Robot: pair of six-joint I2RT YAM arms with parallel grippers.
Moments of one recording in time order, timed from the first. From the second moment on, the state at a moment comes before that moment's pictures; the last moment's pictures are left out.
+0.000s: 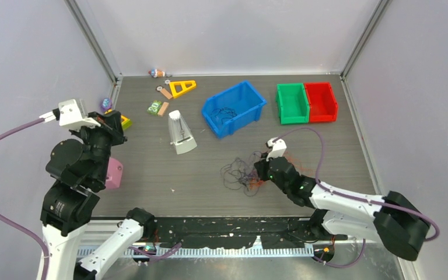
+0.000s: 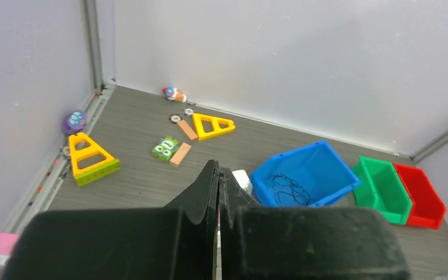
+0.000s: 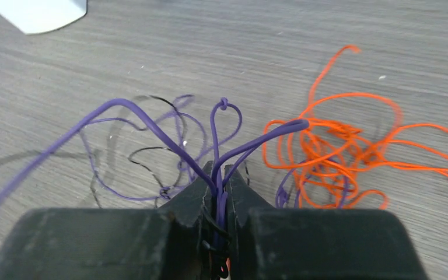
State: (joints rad) left arm -0.42 0.67 1.35 -0.65 -0.49 -0.26; right arm 0.88 1.08 0.33 0.27 0.34 0.47
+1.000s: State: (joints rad) left arm -0.65 1.11 0.75 -0.19 0.30 -0.62; right arm 0.85 0.86 0.51 0.05 0.12 0.29
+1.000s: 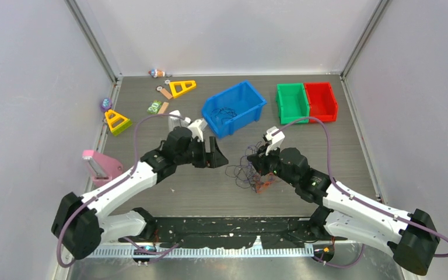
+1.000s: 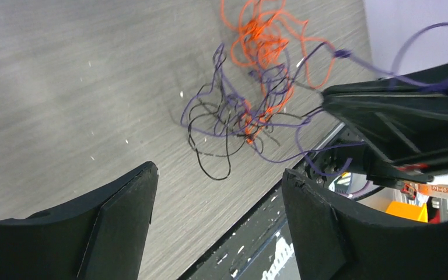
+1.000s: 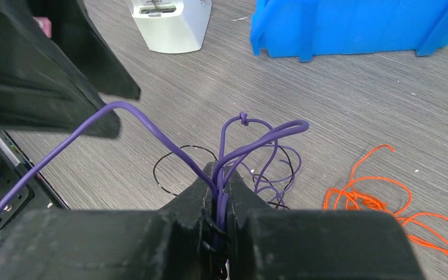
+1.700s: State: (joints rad) left arm -0.77 1.49 0.67 0.11 0.28 -0.86; right arm 0.85 0.86 0.51 0.02 0.18 0.31
